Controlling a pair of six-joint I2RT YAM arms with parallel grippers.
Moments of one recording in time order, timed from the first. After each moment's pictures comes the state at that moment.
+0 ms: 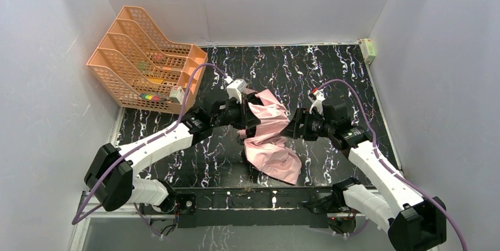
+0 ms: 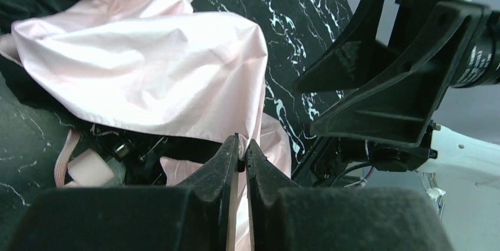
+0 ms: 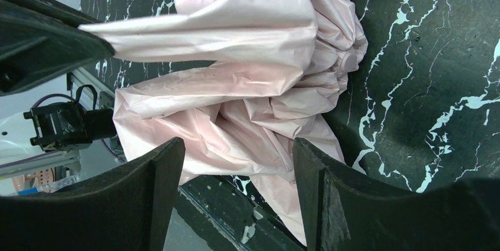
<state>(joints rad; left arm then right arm) -0.76 1.31 0.84 0.01 0.29 -0.60 0.41 0.91 0.64 -0.42 -0.47 0.55</state>
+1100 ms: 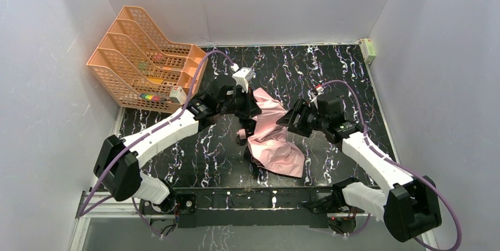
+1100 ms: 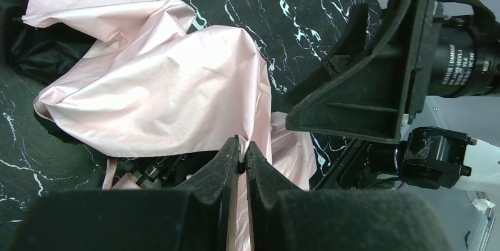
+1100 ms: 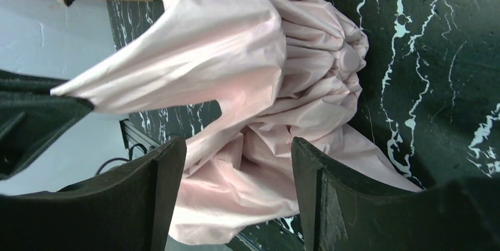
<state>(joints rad) -0.74 1.42 1.09 -0.19 0.24 -0.46 0.41 1.03 0.64 -0.26 -0.40 0.84</state>
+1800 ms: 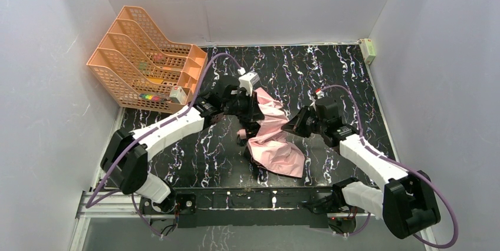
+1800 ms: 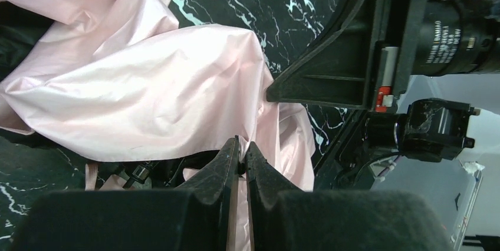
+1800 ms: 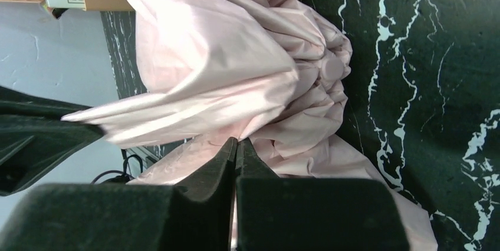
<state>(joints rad) -0.74 1.48 1.09 -0.18 0.34 -0.43 0.41 1.09 0.56 -0.13 -0.38 0.88</state>
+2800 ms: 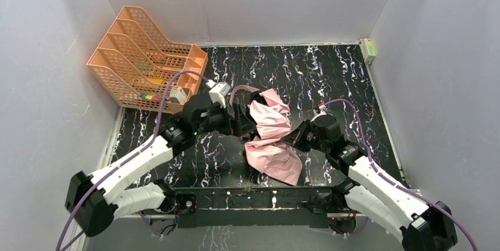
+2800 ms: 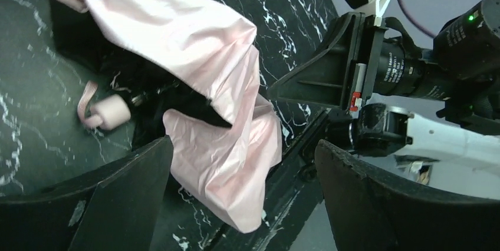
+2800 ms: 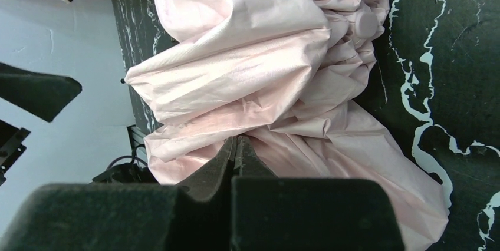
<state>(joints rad) -0.73 1.12 0.83 -0.15 0.29 -0.58 0.60 0.78 0.43 -0.23 -0.20 1.05</state>
